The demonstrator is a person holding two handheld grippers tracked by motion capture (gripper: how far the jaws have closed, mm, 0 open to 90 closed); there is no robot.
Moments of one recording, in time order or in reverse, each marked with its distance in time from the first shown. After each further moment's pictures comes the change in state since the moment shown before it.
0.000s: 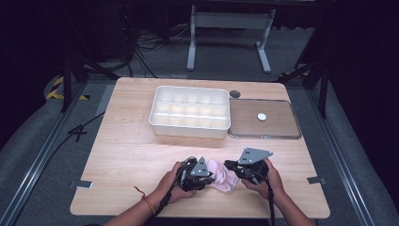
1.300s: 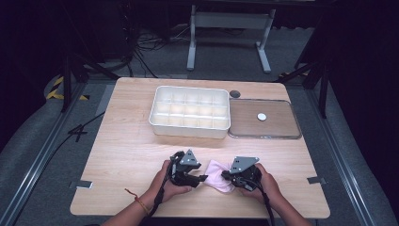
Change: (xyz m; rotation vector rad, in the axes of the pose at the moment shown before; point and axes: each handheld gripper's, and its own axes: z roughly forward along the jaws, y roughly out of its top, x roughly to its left) left arm 0.018 -0.014 -0.015 -0.015 0.049 -0.245; right arm 0.012 -0.020 0.025 0.174 0.051 -0.051
